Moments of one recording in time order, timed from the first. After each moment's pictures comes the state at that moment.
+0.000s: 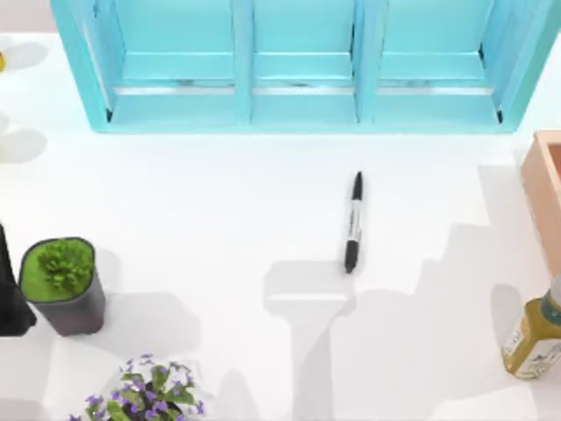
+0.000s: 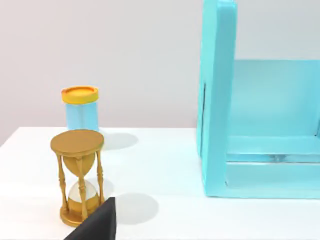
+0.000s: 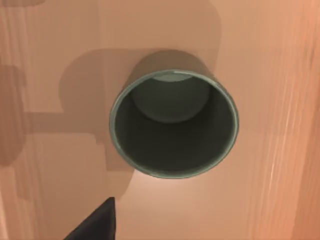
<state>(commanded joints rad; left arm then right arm) 0.00 0.00 0.00 0.00 0.00 0.00 -0.38 1.81 1.52 -1.28 0.00 -0.37</state>
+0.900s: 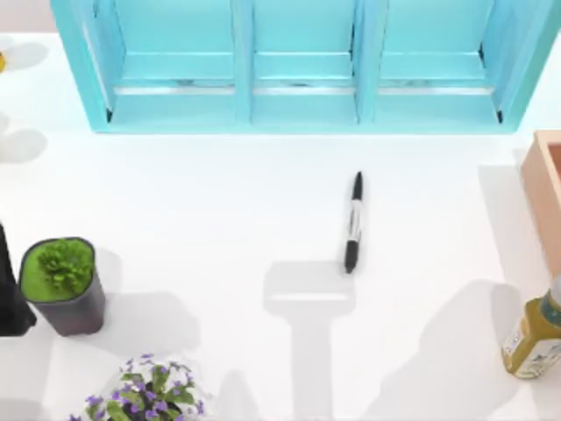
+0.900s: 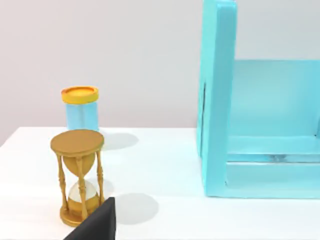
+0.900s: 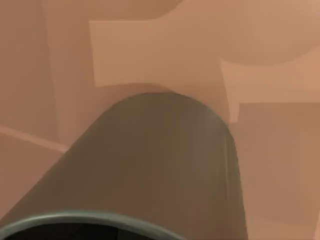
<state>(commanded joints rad) 0.00 0.00 0.00 0.00 0.00 0.00 -0.38 1.90 1.24 -0.92 0.00 -0.36</state>
